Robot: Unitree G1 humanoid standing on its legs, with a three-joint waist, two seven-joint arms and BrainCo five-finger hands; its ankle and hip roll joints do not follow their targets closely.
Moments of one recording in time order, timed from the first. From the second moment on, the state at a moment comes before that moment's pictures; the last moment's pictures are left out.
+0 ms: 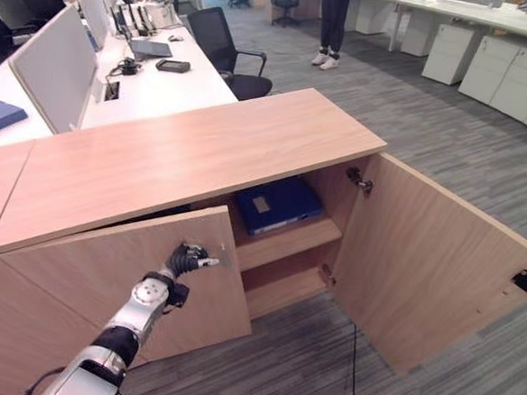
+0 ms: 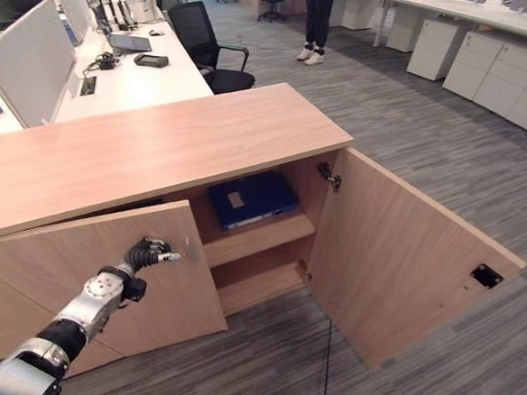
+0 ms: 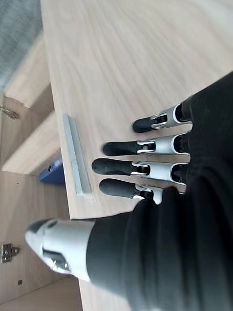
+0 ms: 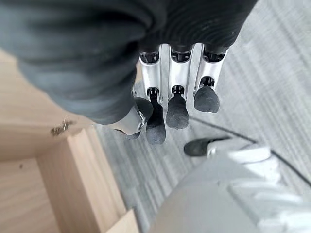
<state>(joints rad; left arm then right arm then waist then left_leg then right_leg) -0.34 0.46 -0.33 0.79 -0.29 -0.14 -0.01 0.04 -0.29 0.15 1.22 0.25 -0.03 0.00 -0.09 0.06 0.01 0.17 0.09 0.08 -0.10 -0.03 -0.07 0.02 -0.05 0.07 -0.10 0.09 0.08</state>
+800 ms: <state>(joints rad) -0.02 0.39 -0.35 0.44 -0.30 -0.14 -0.10 -0.07 -0.28 0.01 1.22 0.31 -0.03 0.00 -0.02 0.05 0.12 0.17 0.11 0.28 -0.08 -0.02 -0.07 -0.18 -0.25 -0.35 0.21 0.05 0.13</state>
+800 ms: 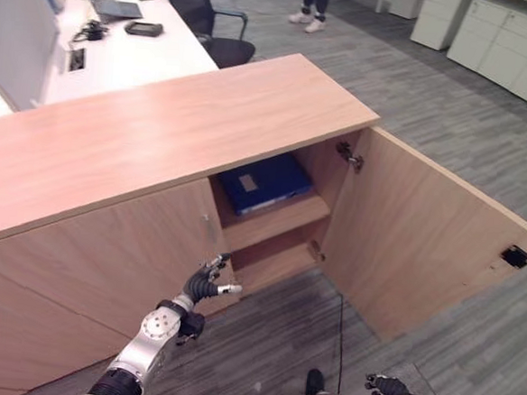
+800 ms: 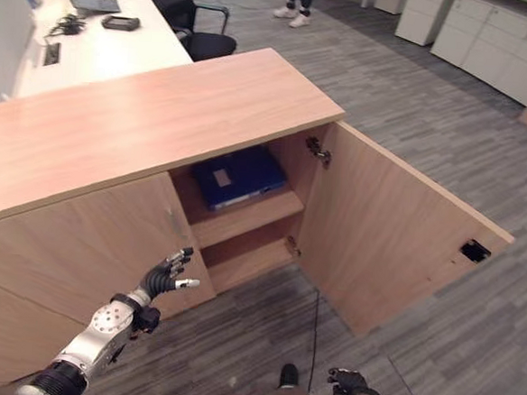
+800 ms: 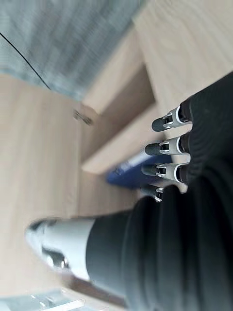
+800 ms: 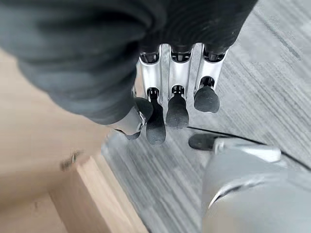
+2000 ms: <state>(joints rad) 0.16 0.43 -0.32 0.62 -0.31 -0.11 -0.15 -0.36 -0.52 0.12 1.25 0.37 -0.05 -0.02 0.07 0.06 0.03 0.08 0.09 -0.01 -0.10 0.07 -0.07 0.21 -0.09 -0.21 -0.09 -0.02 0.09</state>
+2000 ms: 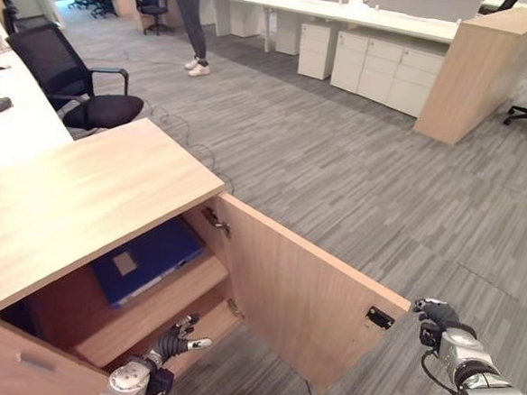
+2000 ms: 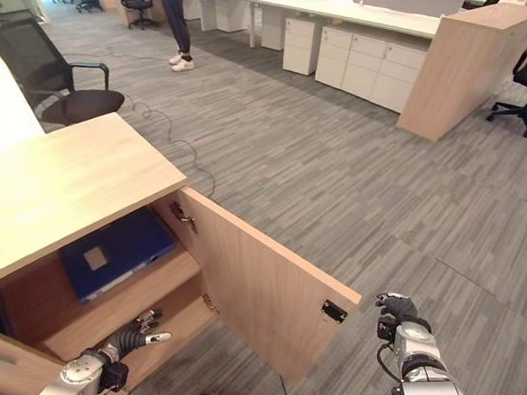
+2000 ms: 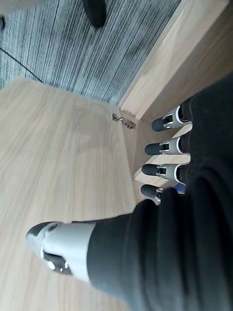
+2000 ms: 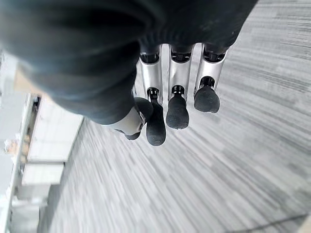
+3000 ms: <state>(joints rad) 0.07 0.33 -0.30 0.70 -0.31 -0.11 -0.11 -0.21 -0.40 0.14 1.15 0.38 -0.06 -0.04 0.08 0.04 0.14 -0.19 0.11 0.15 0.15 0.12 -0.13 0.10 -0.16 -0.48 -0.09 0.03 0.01</state>
